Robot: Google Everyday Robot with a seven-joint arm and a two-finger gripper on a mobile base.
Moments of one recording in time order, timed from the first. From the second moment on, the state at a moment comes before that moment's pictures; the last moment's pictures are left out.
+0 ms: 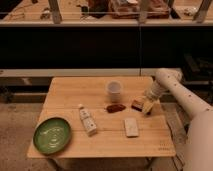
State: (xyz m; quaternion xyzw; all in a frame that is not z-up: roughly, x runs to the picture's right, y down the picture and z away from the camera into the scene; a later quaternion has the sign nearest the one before) arm 0.257 0.091 0.920 -0.33 -0.11 0.16 0.93
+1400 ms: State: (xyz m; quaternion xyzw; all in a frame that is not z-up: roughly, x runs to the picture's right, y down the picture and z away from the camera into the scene) arm 0.261 0.064 0.931 -0.32 -0.13 0.15 0.93
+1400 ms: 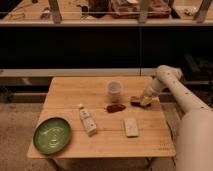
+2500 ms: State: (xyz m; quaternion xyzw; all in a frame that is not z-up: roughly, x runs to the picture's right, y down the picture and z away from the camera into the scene) arm 0.226 -0.021 0.899 -0.28 -0.14 0.09 0.95
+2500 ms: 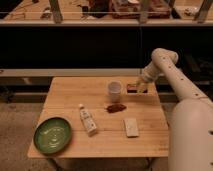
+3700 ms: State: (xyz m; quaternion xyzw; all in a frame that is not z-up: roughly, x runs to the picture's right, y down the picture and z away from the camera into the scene) arm 0.180 -0.086 0.878 -0.19 -0.16 0.07 0.97
